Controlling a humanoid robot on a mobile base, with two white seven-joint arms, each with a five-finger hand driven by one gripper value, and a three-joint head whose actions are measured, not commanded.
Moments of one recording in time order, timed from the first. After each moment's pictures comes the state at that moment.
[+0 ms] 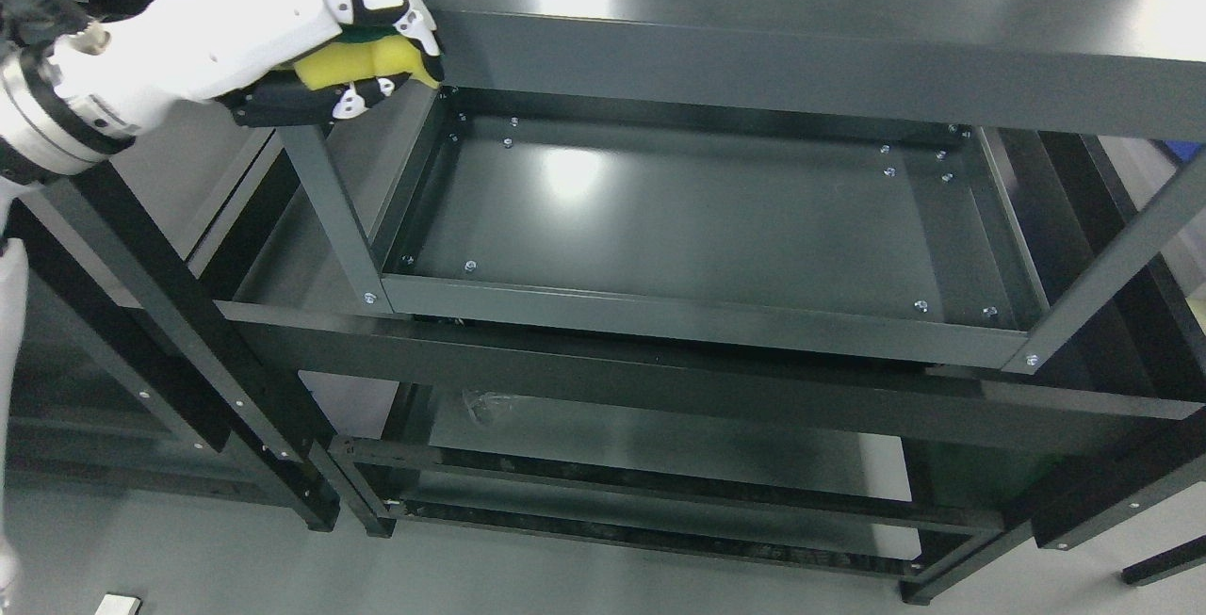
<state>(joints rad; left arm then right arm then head) -0.88 0.52 -0.05 -1.56 -0.18 -0.79 -0.70 -0.07 0.00 -0.21 0.00 -0.11 0.08 -0.04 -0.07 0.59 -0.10</state>
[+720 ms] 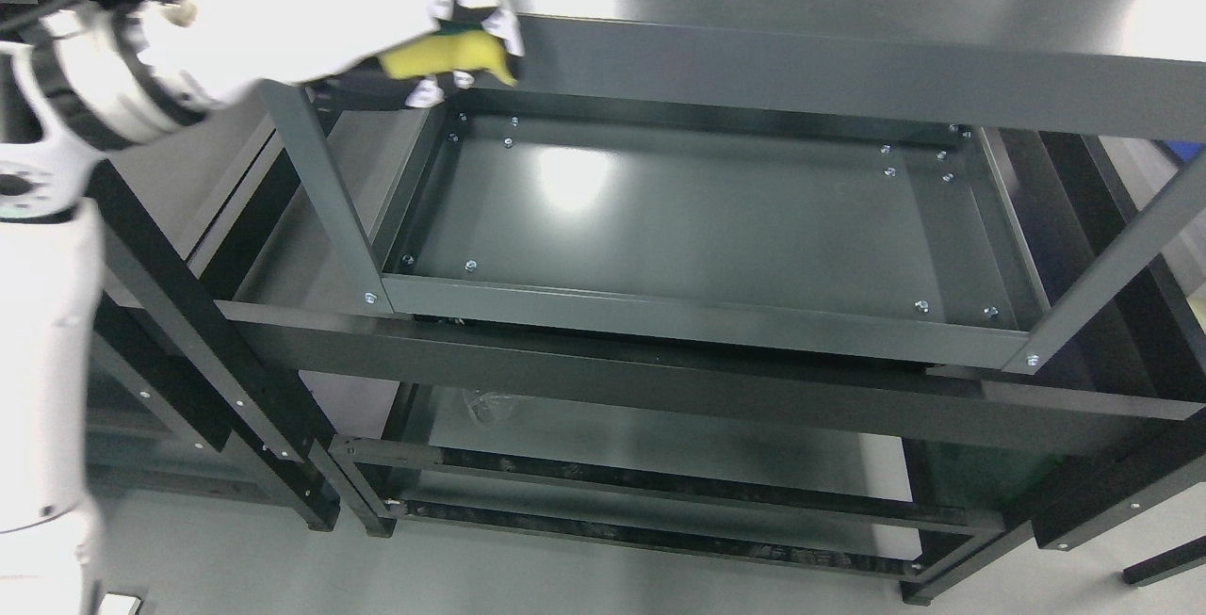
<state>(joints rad) -0.98 0.32 -0.15 -1.58 -0.35 -0.78 -0.78 -0.07 0.00 -0.21 0.00 -0.11 0.08 -0.04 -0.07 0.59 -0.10</state>
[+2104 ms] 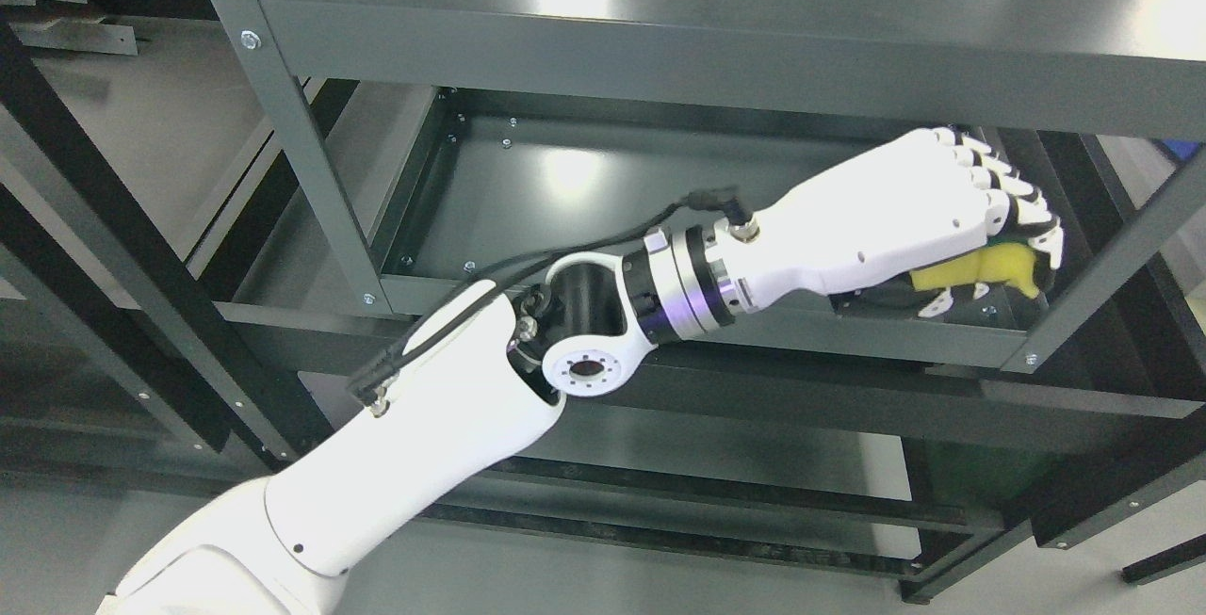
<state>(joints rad) -0.91 0.03 -0.89 -1.50 -0.42 -0.42 -0.01 -0.07 0.00 -0.21 0.00 -0.11 0.08 -0.04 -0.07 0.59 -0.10</state>
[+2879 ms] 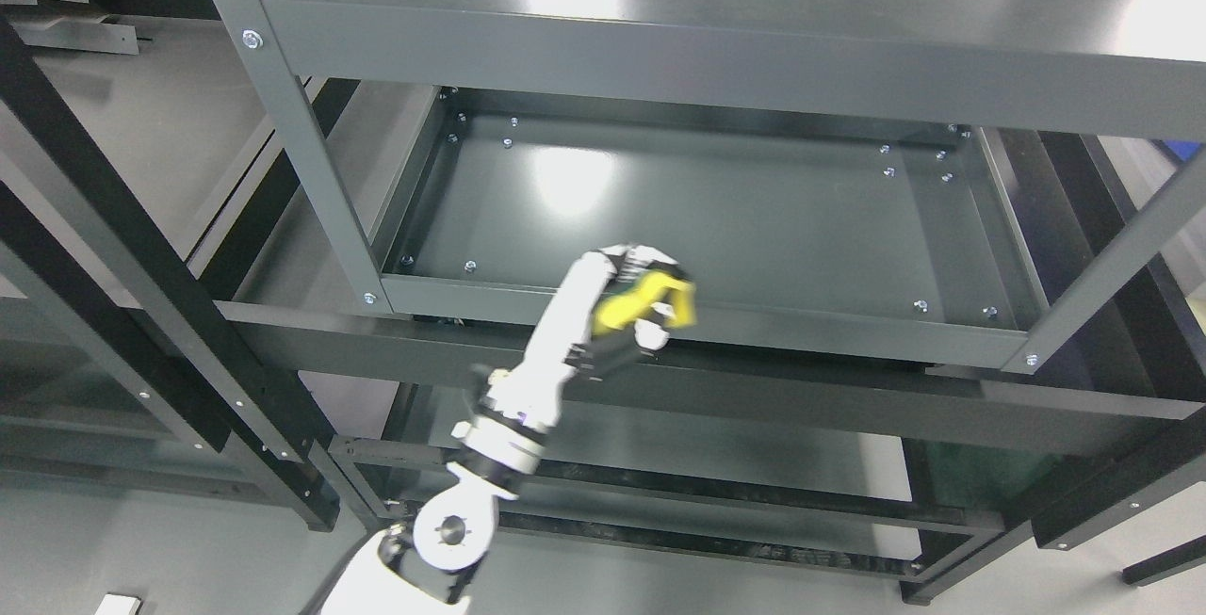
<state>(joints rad) -0.27 0.01 -0.40 -1.61 -0.07 -0.18 0.04 -0.07 0.00 -0.21 0.00 -0.11 0.08 -0.04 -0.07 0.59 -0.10</state>
